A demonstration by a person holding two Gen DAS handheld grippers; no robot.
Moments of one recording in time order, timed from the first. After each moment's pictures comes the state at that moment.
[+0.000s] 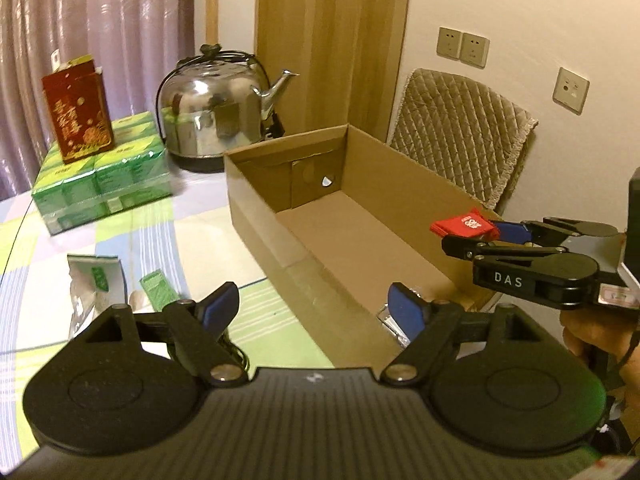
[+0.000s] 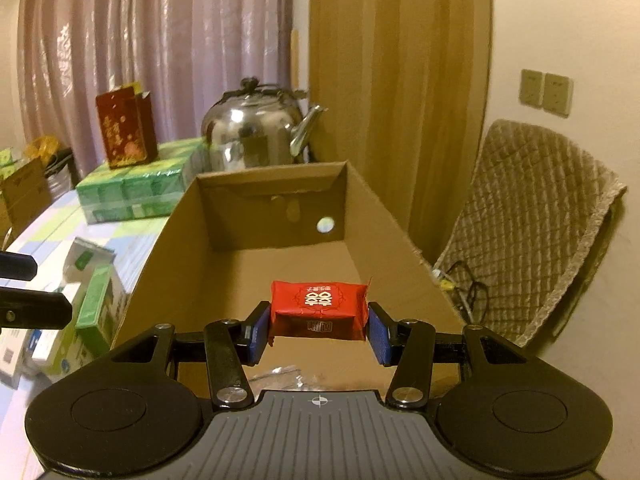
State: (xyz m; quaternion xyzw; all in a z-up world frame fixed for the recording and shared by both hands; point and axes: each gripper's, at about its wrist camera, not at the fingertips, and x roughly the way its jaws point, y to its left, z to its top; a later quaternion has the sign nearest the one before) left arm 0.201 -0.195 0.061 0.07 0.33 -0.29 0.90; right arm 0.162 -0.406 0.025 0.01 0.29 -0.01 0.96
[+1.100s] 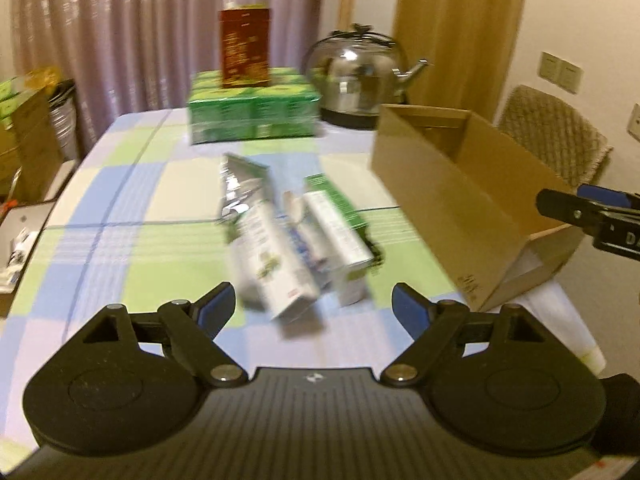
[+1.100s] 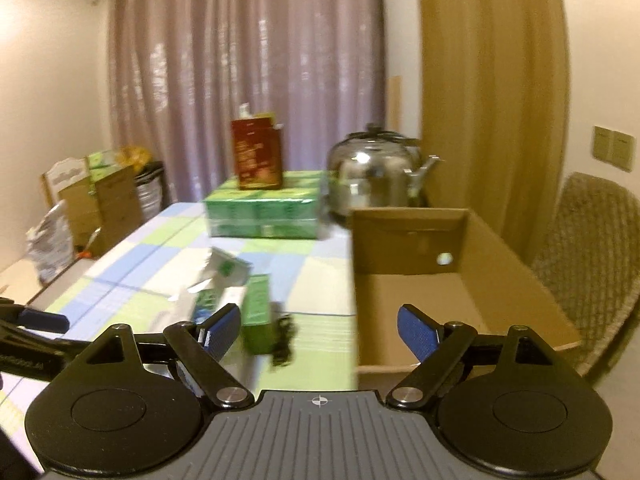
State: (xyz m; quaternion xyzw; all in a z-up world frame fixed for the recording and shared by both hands) left arm 0.115 -0.038 0.041 0.01 0.35 -0.13 0.93; right arm 0.079 -0.287 0.062 -0.01 0.23 0.11 0.97
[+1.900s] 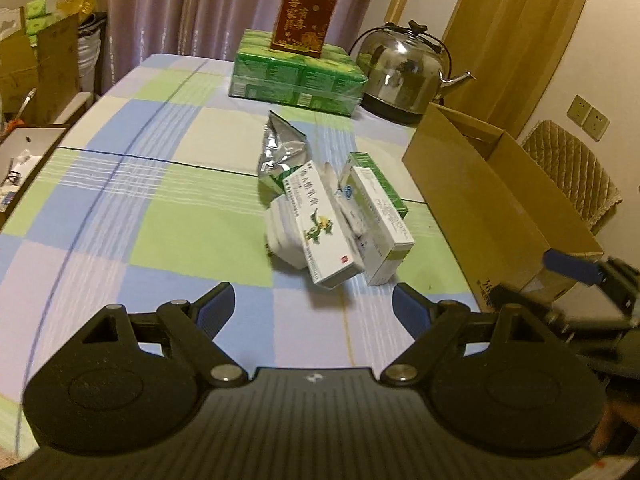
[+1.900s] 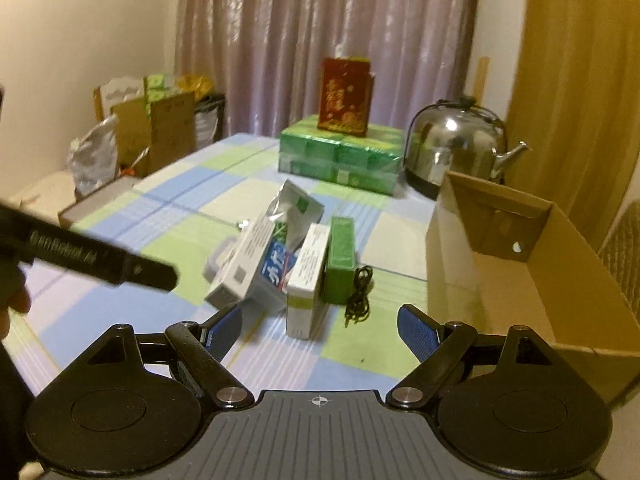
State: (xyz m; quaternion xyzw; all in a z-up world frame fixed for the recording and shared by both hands) left arm 0.130 0.005 0.014 -0.09 0.39 -0.13 0.91; right arm 0.085 -0.216 0.008 -0.10 0.28 0.18 0.94
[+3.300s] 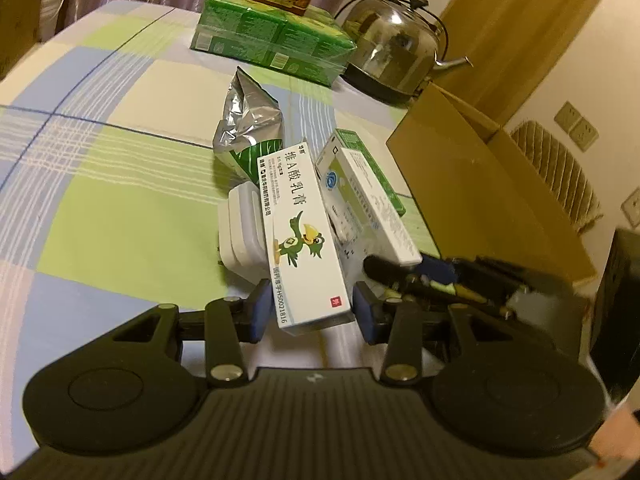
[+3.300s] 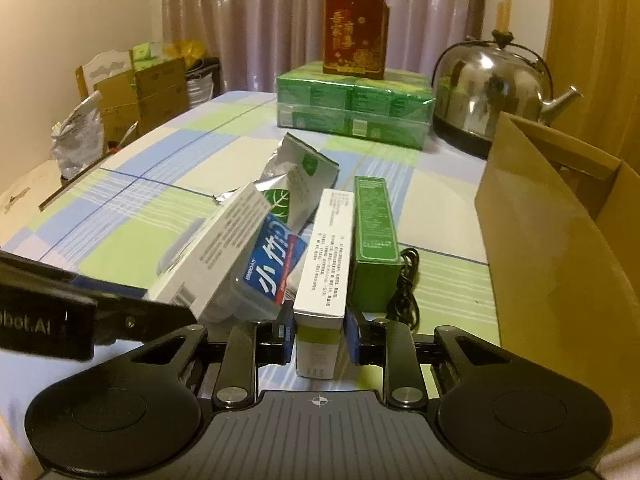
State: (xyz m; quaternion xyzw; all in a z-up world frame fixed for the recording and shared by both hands) left arm 0.199 -0.002 -0.034 -0.14 0.42 -0.18 0.88; right arm 0.187 -0.186 -0.052 -0.07 0.34 0.18 0.92
